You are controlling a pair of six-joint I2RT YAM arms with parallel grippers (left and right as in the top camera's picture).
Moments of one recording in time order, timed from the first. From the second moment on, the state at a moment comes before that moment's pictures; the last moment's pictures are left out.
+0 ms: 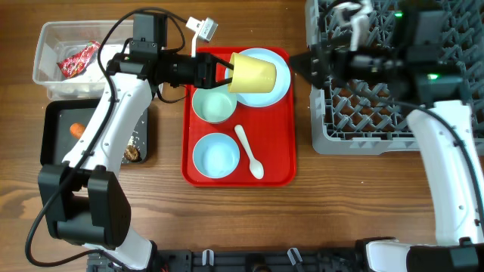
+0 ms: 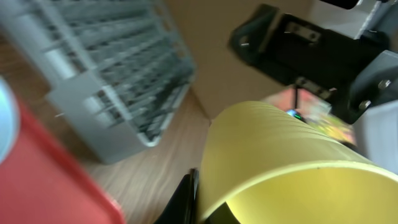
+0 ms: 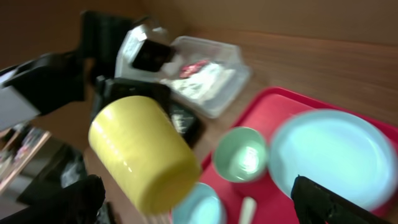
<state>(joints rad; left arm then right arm) -0.16 1.77 1.44 -0.57 1.36 -0.18 0.12 1.49 1.50 -0.69 -0.94 0.03</state>
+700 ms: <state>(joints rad) -0.16 1.77 1.44 -0.38 1.52 -0.23 0.30 1.54 1.50 -0.59 -1.01 0.08</state>
